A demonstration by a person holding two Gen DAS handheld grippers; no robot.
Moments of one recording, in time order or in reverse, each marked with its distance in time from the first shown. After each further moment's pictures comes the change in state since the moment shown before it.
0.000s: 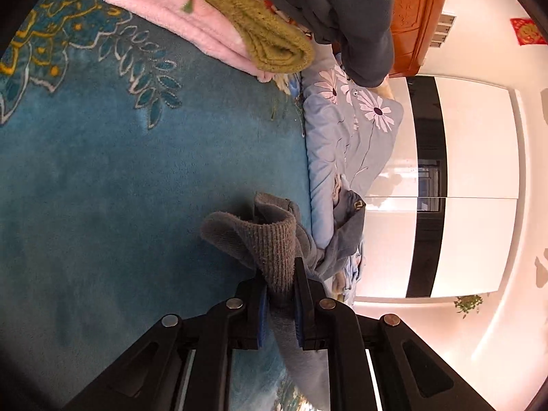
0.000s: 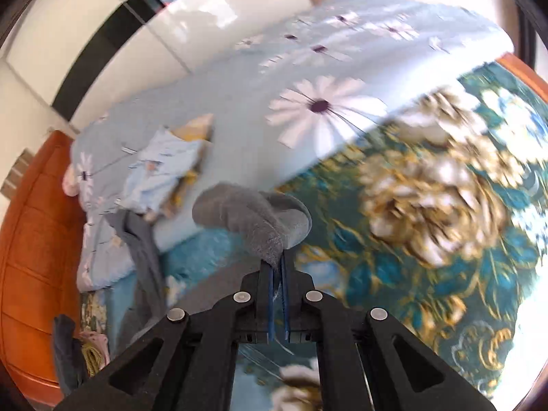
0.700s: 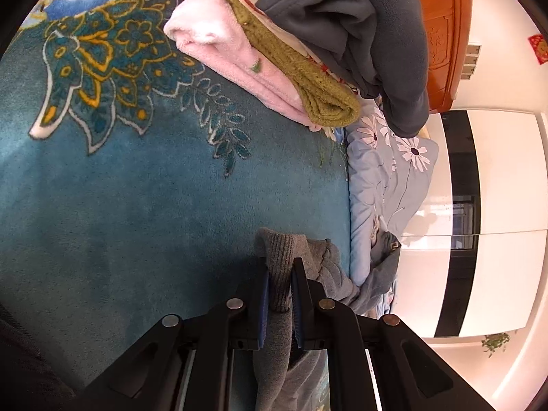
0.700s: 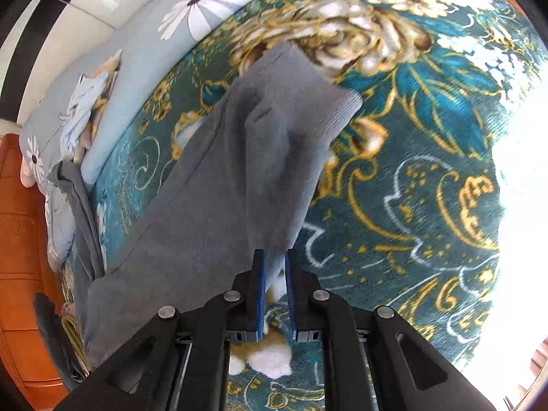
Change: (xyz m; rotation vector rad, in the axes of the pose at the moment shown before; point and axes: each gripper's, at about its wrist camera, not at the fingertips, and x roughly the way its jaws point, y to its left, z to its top) left arm -0.032 0.027 0.006 -0.108 -0.158 0.142; right arm 0.005 -0.103 -0.099 0.144 0.216 -0.093
